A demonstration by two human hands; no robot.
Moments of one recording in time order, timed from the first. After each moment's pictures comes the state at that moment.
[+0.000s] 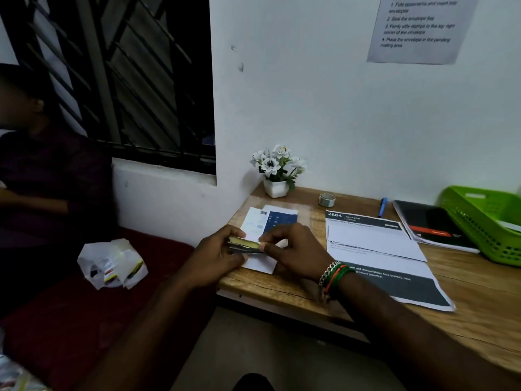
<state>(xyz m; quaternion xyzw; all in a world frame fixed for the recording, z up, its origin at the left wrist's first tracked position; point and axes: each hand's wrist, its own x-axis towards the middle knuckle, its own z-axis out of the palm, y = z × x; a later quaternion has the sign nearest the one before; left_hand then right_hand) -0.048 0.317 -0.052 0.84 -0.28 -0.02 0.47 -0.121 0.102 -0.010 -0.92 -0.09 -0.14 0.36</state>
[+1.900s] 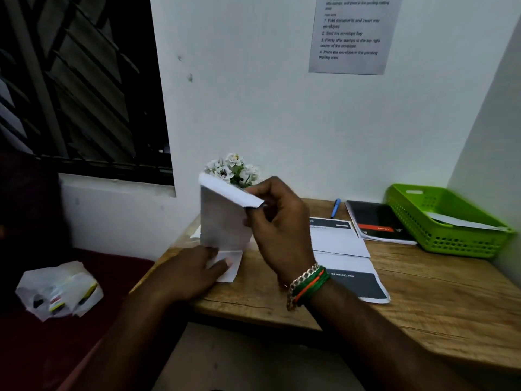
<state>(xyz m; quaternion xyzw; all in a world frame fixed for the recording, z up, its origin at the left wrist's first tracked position) -0.122 0.254 0.017 0.94 -0.23 -0.05 0.25 -0.181 0.091 0.056 -0.73 -0.09 -0.44 0.51</state>
